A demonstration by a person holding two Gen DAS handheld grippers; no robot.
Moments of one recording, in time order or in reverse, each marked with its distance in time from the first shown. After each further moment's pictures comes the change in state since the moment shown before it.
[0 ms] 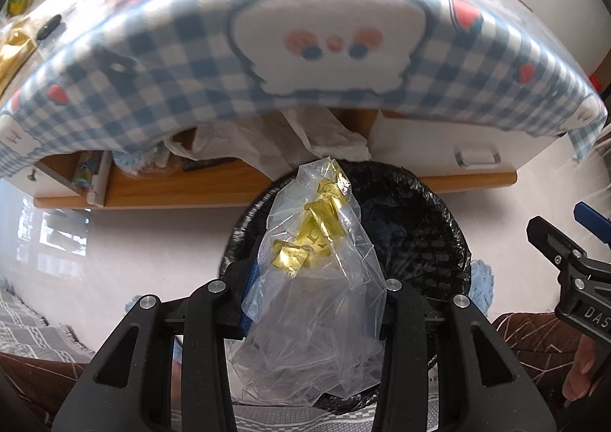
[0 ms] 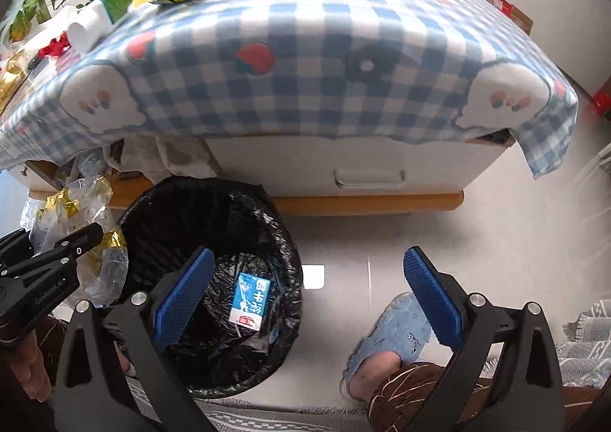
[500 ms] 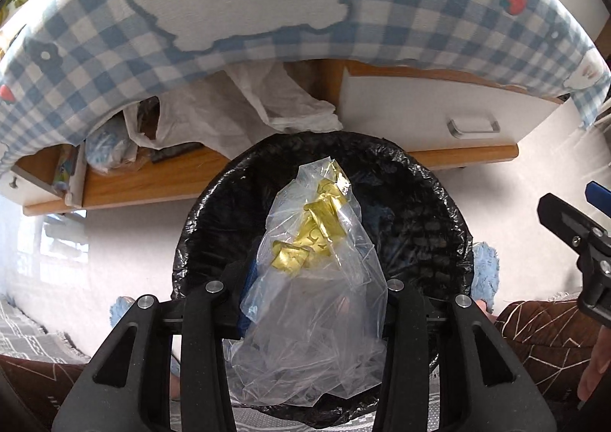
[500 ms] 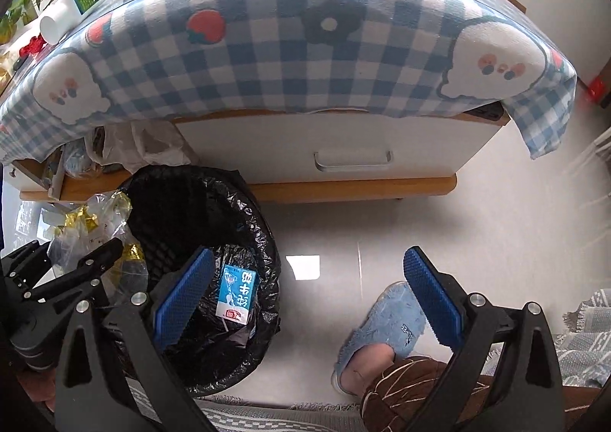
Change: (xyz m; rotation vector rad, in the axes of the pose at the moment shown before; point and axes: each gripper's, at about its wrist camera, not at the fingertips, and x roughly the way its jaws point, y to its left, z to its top) left arm 0.034 -0.033 -0.011 0.062 0.032 -0.003; right arm 0.018 -0.015 -0.007 0.022 0.034 -0.021
